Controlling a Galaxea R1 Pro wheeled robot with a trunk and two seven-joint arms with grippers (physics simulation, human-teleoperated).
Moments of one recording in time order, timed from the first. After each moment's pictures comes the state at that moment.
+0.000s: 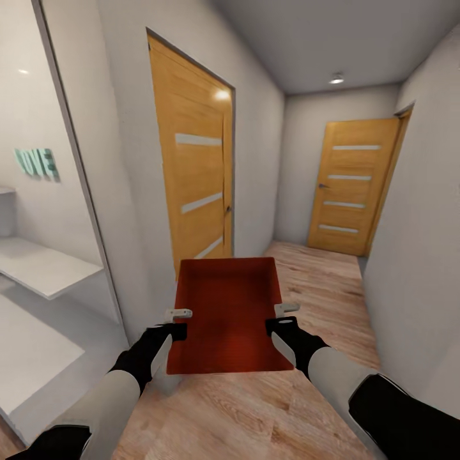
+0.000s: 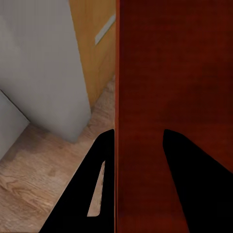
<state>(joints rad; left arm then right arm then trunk) -0.78 -0.09 0.01 -0.50 0.02 0.37 0.10 -0.95 0.10 0.68 -0.22 -0.57 0.21 -0.34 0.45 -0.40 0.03</state>
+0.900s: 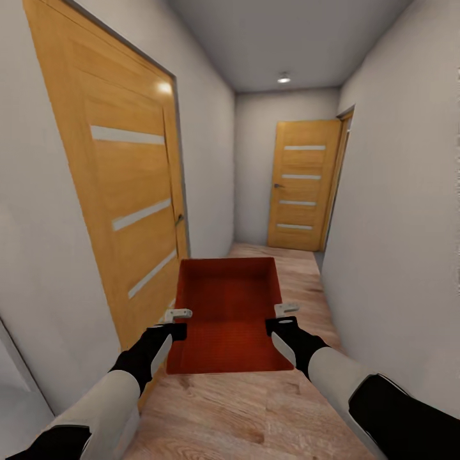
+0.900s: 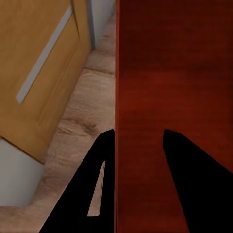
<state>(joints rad) -0.78 -0.09 0.01 -0.50 0.02 0.37 0.10 -0.95 0.10 0.68 -0.22 -0.57 0.21 -0.34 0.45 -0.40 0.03</state>
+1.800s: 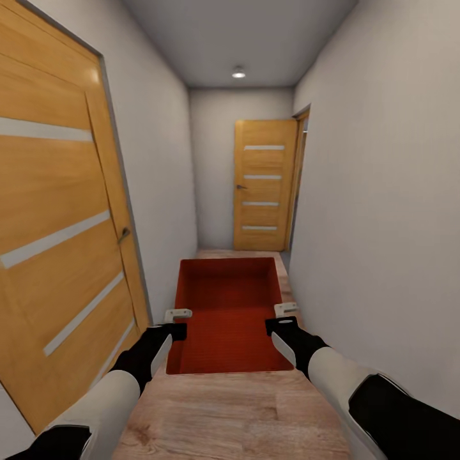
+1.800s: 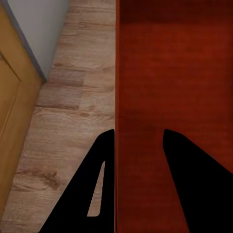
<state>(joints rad) -0.78 -0.09 0.01 -0.50 0.02 0.37 0.10 -0.95 0.10 0.68 -0.22 -0.57 0.21 -0.34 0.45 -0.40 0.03</state>
